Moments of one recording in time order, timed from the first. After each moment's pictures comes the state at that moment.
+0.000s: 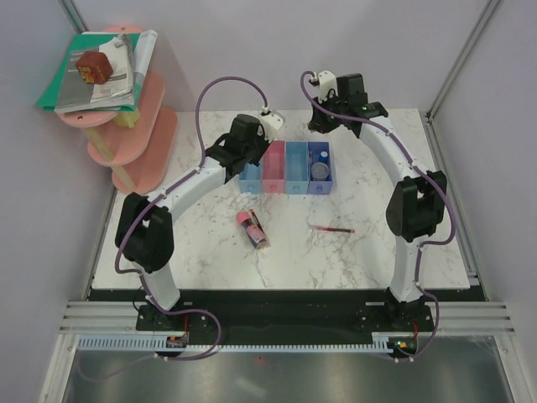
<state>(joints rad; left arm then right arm) -0.57 1.76 1.44 -0.26 -0.13 0.29 0.28 2.04 1.97 -0.56 -0.30 -0.18</state>
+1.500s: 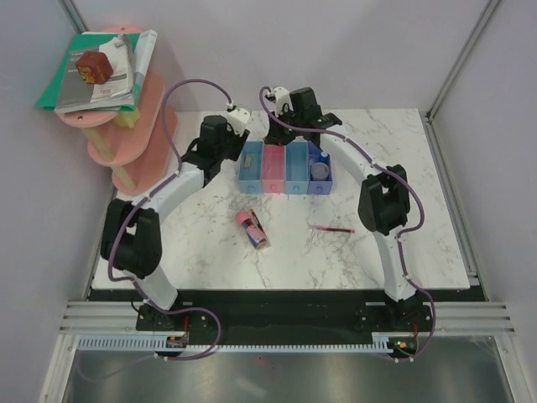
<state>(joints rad) -0.38 1.73 1.29 -0.01 -0.13 0.29 0.47 2.26 2.11 -0.45 -0.38 -0.04</state>
